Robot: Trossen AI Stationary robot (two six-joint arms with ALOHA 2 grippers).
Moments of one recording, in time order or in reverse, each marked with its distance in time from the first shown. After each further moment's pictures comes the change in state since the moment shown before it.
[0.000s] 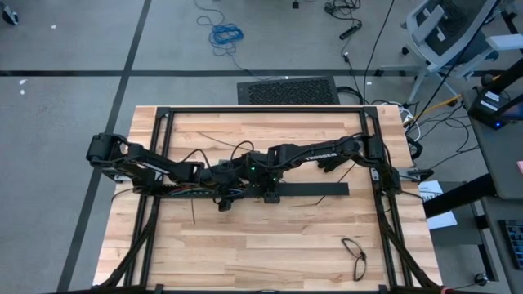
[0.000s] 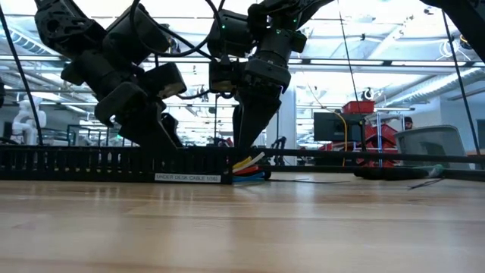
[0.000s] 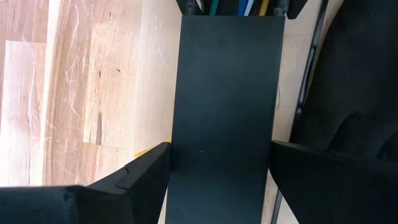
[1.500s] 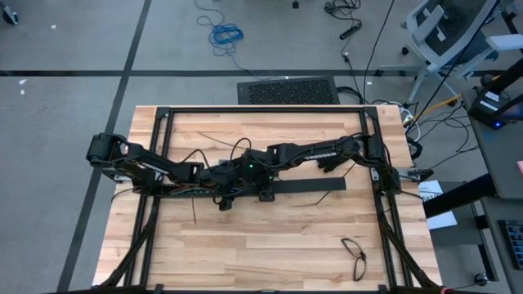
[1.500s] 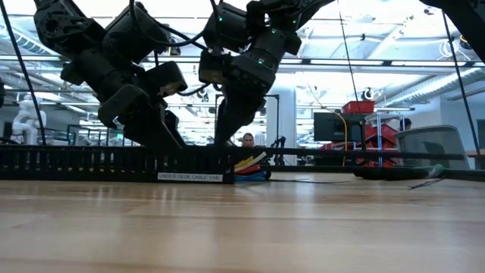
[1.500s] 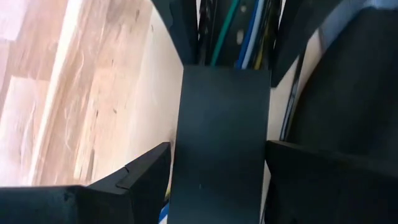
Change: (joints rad) left arm 0.000 0.002 -0.002 0.029 -0.045 0.030; right arm -0.001 -0.001 0.002 0.131 -0.002 -0.038
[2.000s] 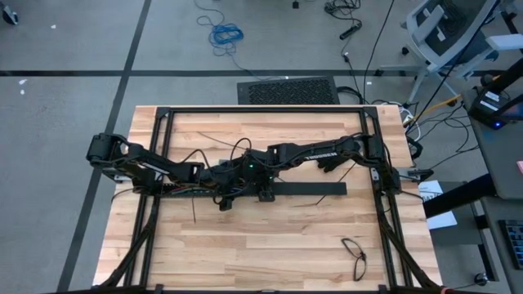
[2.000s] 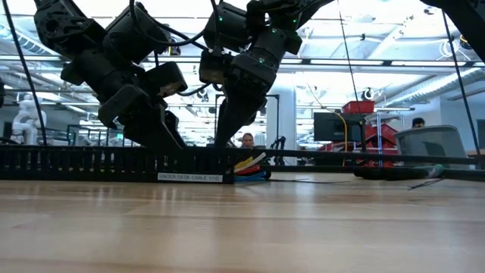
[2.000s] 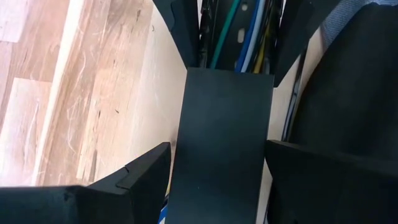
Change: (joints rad) left arm 0.000 0.000 0.001 -0.003 0.000 -0.004; right arm 0.001 0.000 0.000 -0.006 -0.002 0.010
